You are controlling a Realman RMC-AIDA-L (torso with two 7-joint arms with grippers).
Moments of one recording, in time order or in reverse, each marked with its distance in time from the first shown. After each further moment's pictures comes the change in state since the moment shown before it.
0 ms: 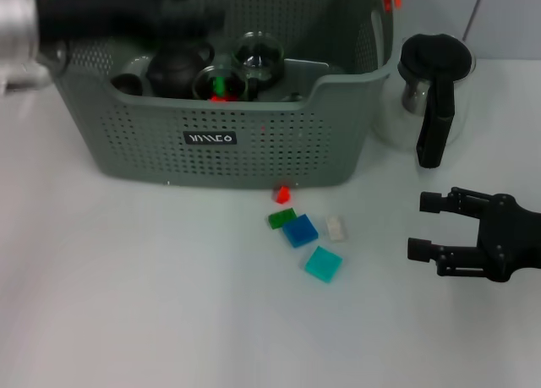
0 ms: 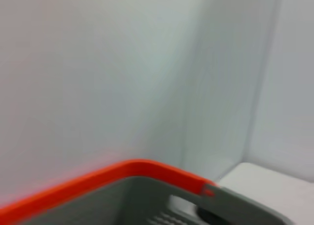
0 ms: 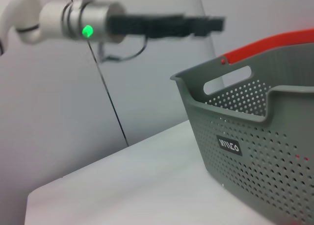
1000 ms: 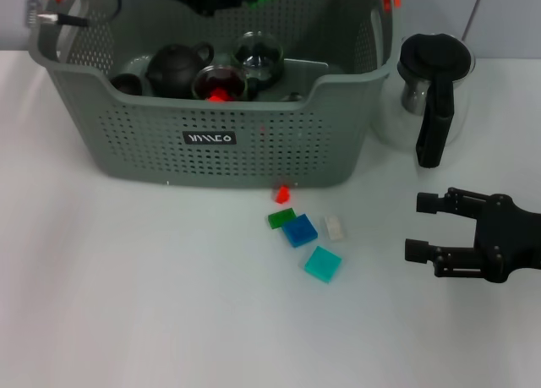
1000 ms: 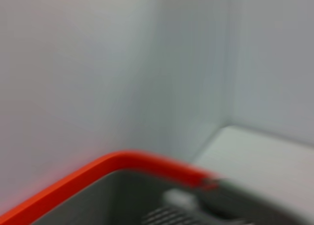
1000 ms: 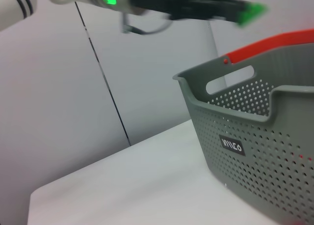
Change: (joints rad) left arm -0.317 0.102 0.012 0.244 0.202 -0.054 -0.076; right arm 0.004 0.001 -0.005 0.002 0.000 -0.003 0.000
